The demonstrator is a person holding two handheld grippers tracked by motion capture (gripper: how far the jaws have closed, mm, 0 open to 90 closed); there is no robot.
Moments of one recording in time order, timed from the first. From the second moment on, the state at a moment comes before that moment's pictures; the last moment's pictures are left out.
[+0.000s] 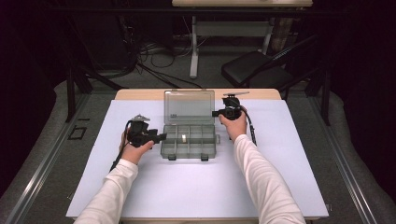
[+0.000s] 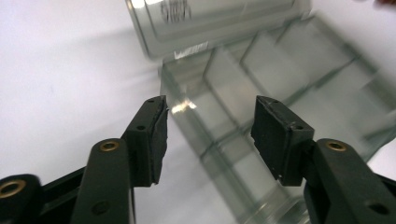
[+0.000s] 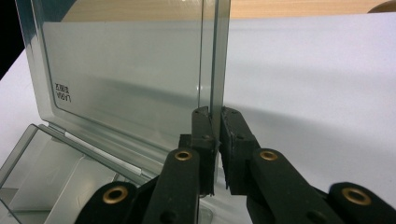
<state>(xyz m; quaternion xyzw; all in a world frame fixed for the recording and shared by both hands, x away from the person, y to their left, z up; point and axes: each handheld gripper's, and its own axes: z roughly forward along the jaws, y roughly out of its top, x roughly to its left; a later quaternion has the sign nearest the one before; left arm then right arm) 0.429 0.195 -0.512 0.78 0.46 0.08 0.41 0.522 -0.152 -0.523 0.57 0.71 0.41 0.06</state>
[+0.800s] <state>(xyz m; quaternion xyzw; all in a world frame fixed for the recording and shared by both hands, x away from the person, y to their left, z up) 0.494 0.178 -0.457 0.78 0.45 0.13 0.42 0.513 -0.154 -0.527 0.56 0.70 0.44 0.08</state>
